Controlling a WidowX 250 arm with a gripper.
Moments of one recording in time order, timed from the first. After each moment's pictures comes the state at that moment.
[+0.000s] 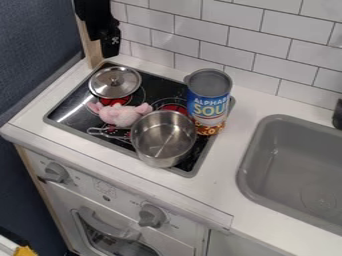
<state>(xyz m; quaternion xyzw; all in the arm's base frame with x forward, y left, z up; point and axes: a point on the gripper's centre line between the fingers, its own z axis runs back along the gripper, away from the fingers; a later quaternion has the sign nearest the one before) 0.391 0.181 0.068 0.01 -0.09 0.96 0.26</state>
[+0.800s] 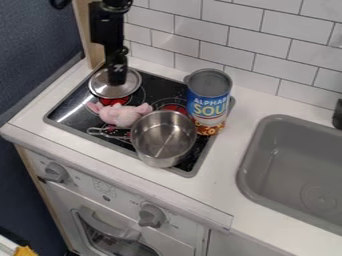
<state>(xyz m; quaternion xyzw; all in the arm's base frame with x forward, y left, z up) 0.356 0.141 0.049 0.06 -0.05 0.89 0.44</state>
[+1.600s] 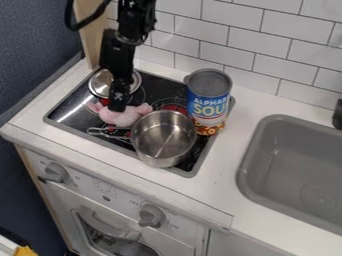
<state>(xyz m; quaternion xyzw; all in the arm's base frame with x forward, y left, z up) 0.341 0.121 0.008 0.14 -0.05 0.84 0.51</state>
